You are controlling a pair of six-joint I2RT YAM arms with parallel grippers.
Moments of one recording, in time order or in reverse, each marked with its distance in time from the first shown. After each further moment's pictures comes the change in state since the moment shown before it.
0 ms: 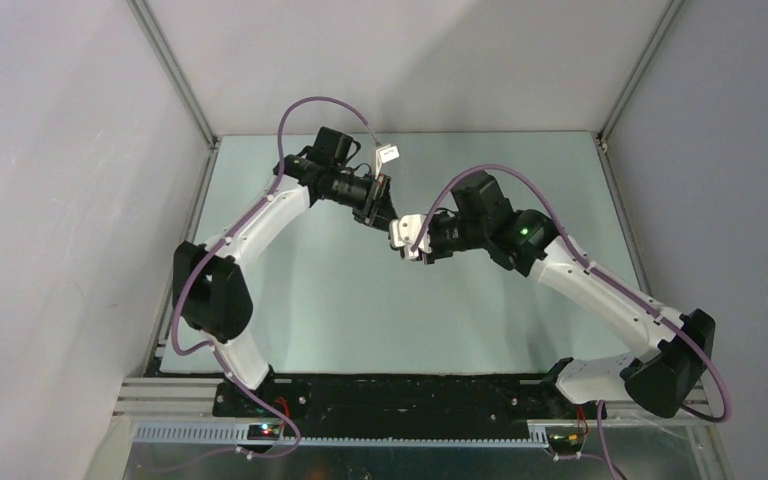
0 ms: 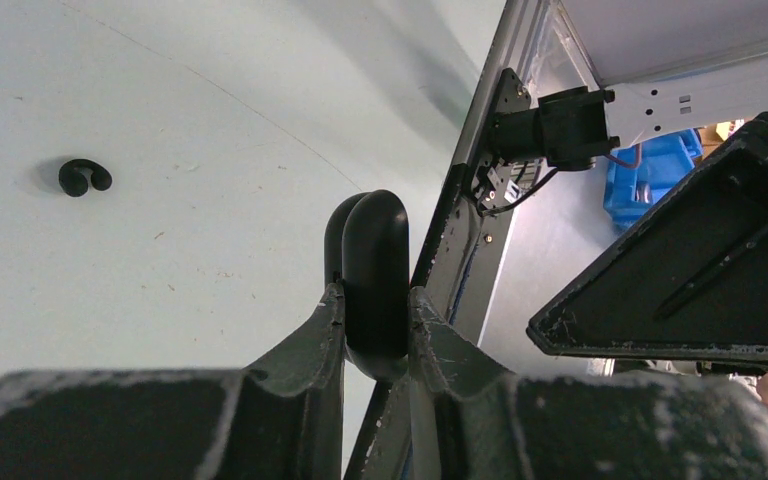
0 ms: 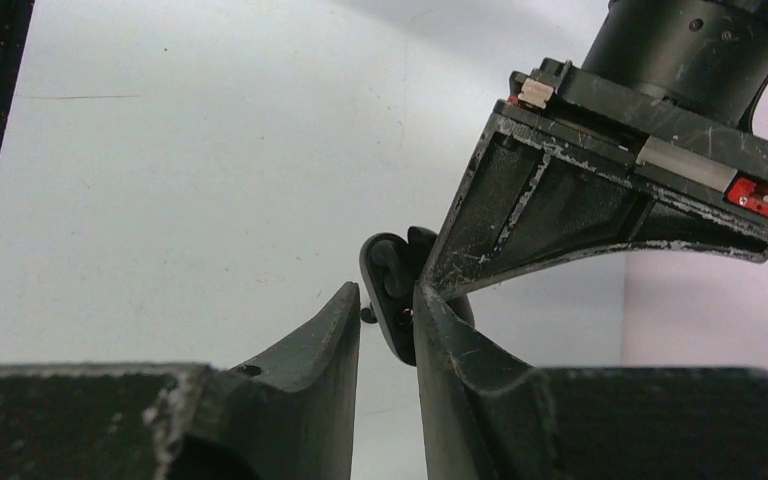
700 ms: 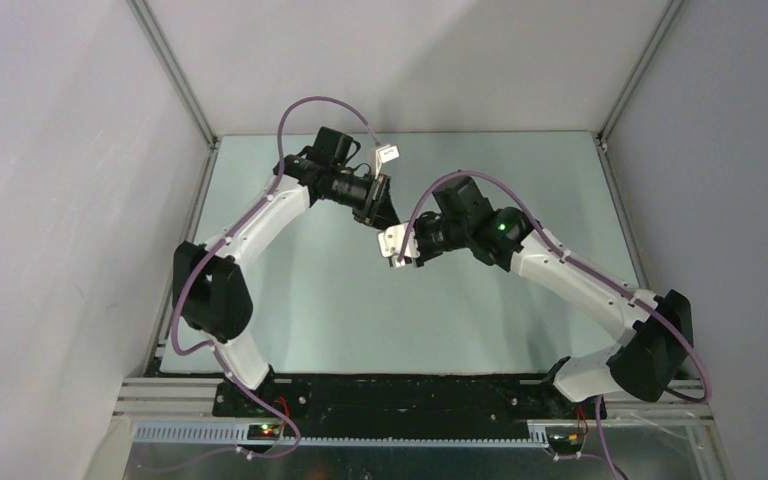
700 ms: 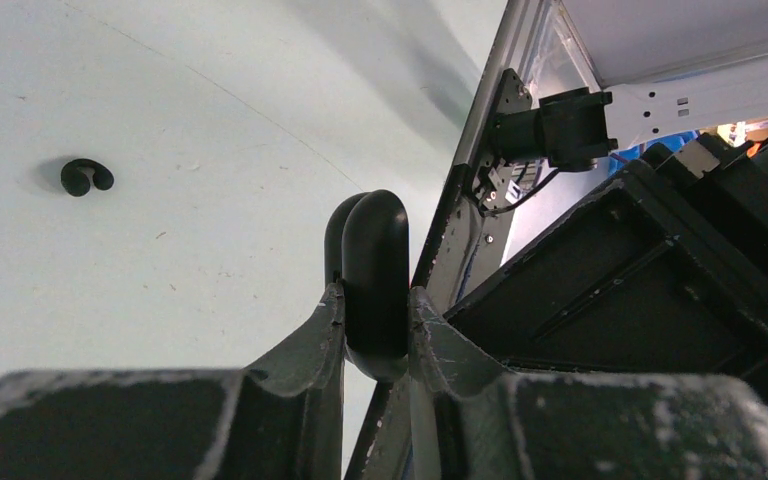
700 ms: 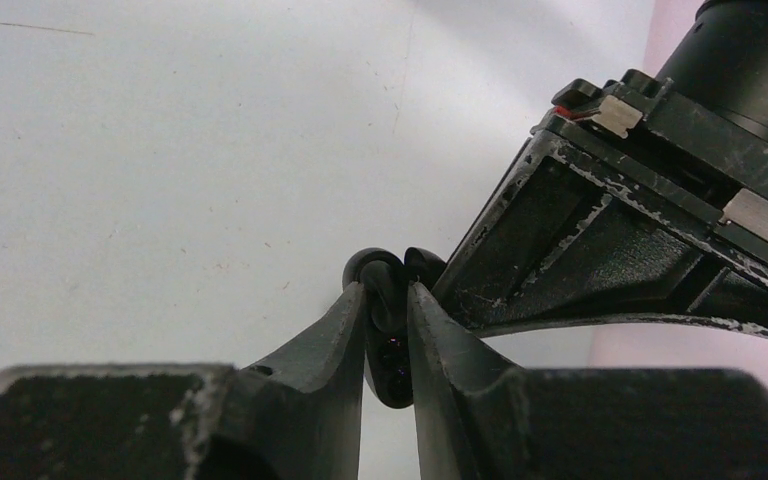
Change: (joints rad) left arm 0.000 0.000 0.000 0.000 -0.002 0.000; right arm 0.018 0.098 0.000 0.036 0.032 -0.154
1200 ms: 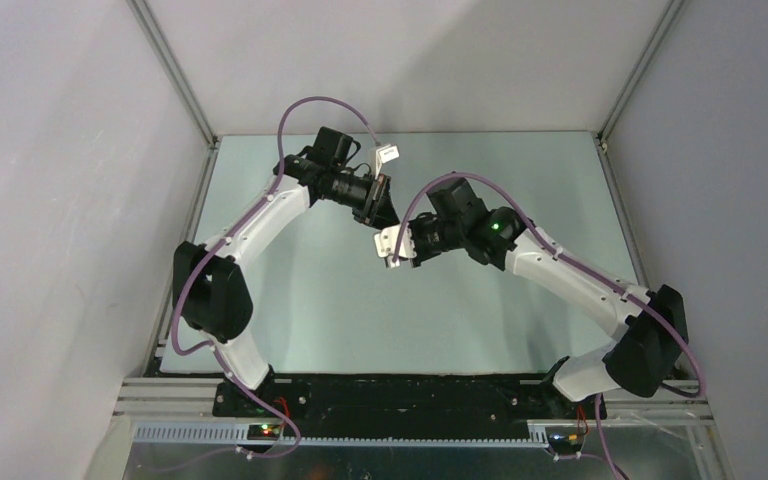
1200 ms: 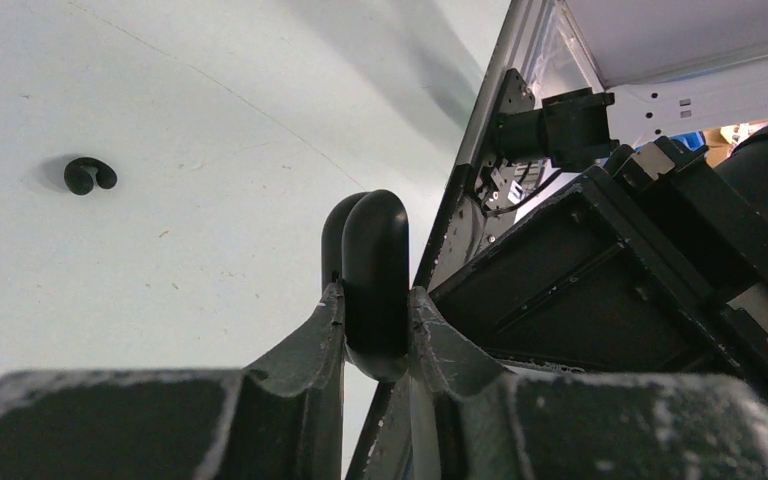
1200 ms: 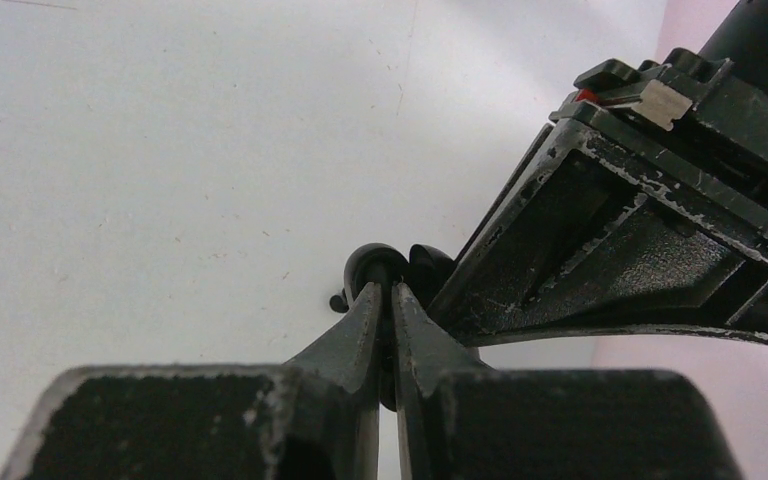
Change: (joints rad) left arm 0.000 0.000 0.000 0.000 -0.005 0.000; right arm 0.003 0.031 0.000 0.002 0.042 -0.011
